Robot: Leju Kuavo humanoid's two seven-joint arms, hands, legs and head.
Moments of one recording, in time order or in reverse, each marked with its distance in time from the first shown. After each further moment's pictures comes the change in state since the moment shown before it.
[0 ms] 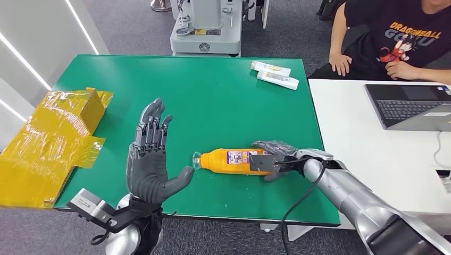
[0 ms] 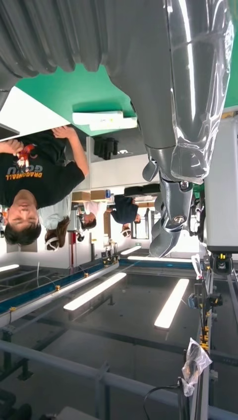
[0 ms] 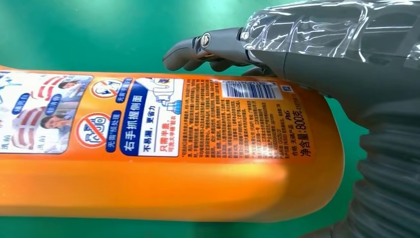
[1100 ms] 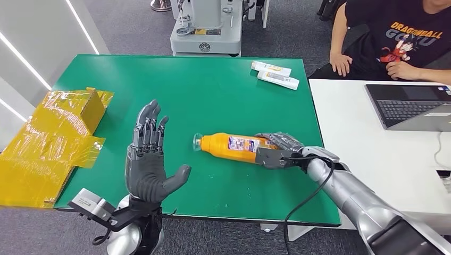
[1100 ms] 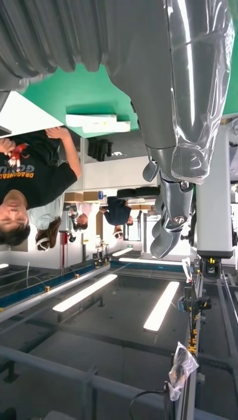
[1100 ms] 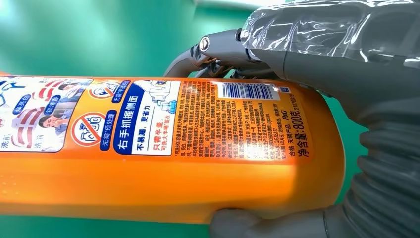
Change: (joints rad) left arm 0.003 0.005 0.007 0.029 0.022 0.035 -0.034; right arm 0.025 -0.010 -0.068 0.004 -0.041 -0.207 -0.087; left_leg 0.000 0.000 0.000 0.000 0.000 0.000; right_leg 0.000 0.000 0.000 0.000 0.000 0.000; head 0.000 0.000
